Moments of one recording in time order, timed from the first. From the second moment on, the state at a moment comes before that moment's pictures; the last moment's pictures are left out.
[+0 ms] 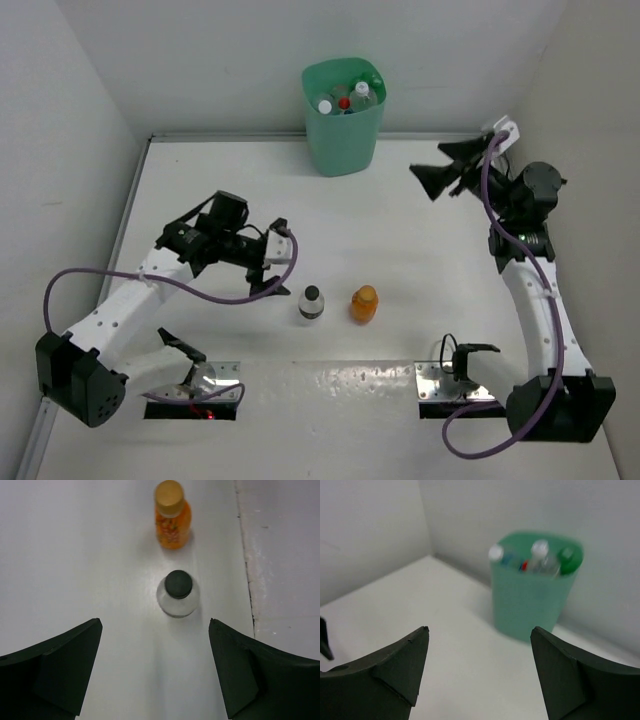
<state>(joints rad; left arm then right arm) -0.43 1.12 1.02 -0.77 0.85 0.88 -0.05 1.09 1.00 0.37 -0.75 0.13</state>
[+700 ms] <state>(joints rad) -0.66 1.28 0.86 -0.50 0.82 0.90 -0.06 0.92 0.81 -0.06 -0.79 0.07</state>
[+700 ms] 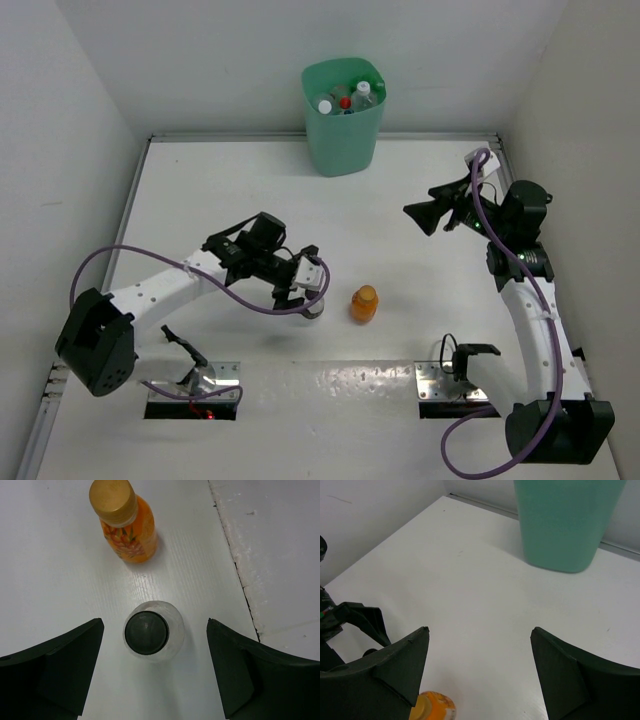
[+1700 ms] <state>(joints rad) -0.57 1.37 1.55 -0.56 0.73 0.73 -0.04 0.96 0.81 -0.06 -0.81 0.07</state>
